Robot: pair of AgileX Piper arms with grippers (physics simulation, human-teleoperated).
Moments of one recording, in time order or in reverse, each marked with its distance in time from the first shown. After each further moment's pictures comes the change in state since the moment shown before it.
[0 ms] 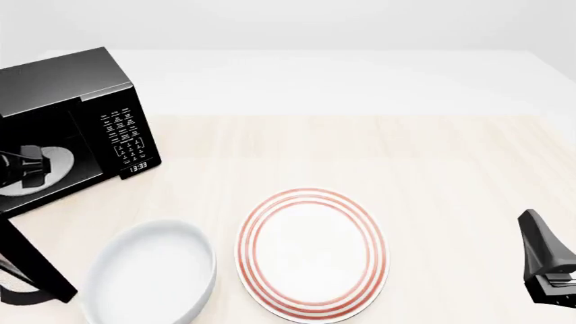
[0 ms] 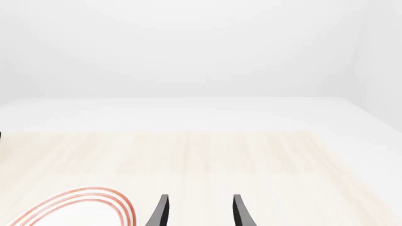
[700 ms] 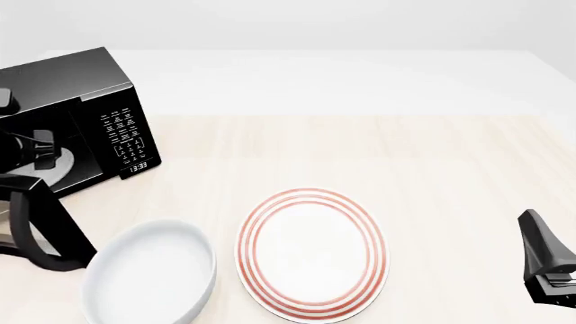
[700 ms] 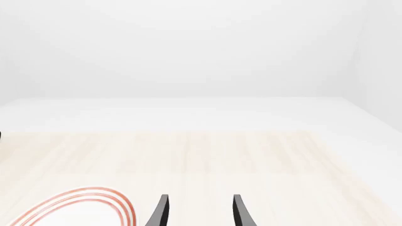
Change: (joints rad) left arm -0.018 0.125 -0.094 -0.040 0.028; right arm 0.000 0.000 0.000 0.000 0.000
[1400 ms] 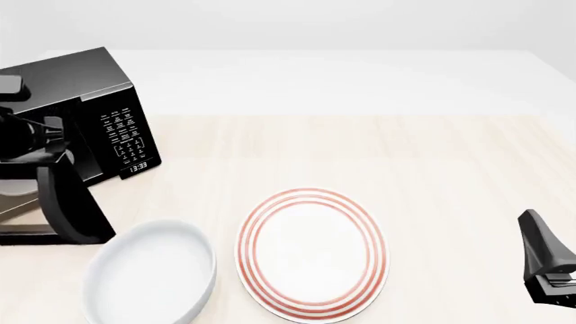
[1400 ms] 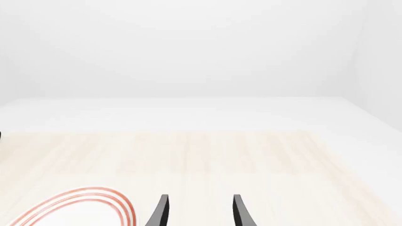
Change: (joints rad) left arm -0.012 0.104 -0.091 -0.024 0.044; right arm 0.000 0.000 0.000 0.000 0.000
